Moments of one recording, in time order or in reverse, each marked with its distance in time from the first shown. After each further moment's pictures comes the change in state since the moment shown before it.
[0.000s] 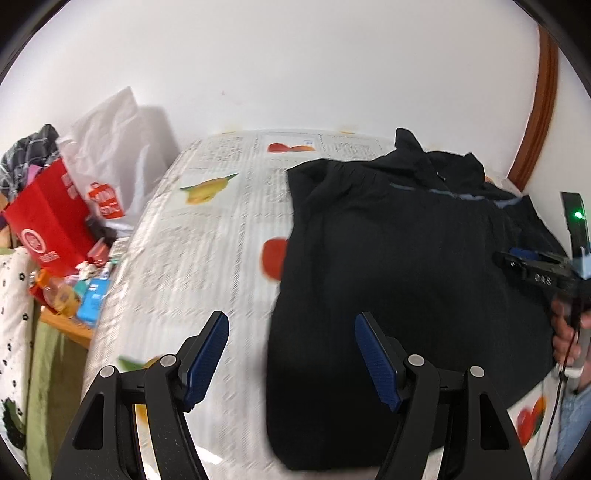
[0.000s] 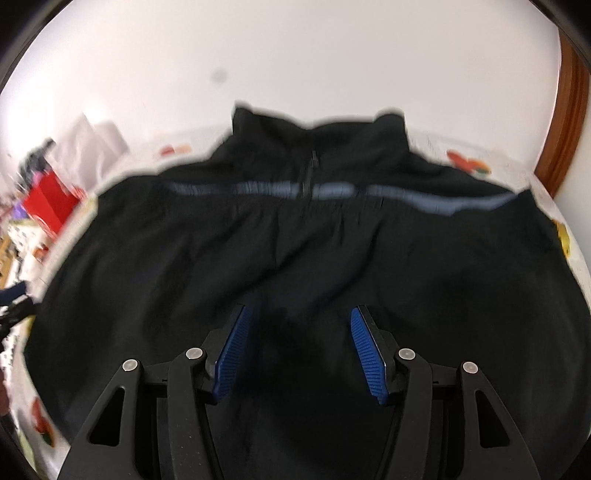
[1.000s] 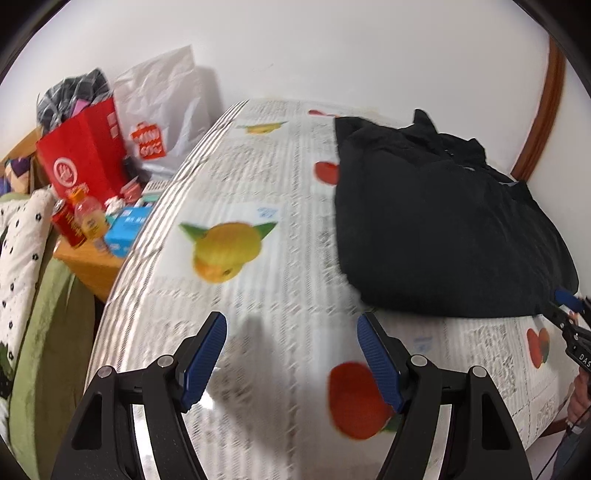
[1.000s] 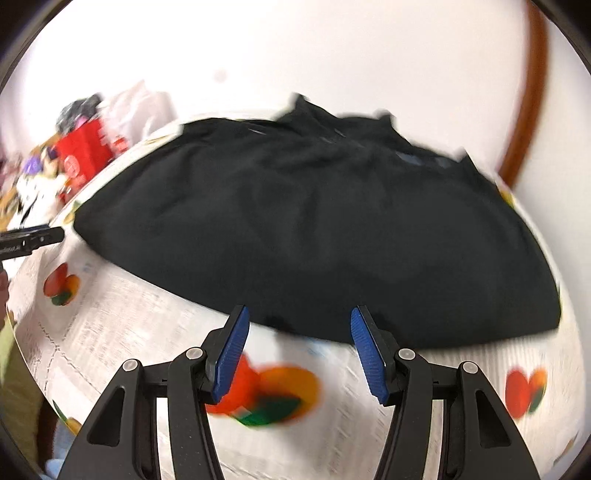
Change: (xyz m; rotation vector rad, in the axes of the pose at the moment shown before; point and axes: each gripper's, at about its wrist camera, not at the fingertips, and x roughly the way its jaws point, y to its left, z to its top) left arm -0.041 0.047 -0.095 -0.112 0.047 -0.003; right arm -0.123 0.053 -0.147 -0.154 -0.109 -0.042
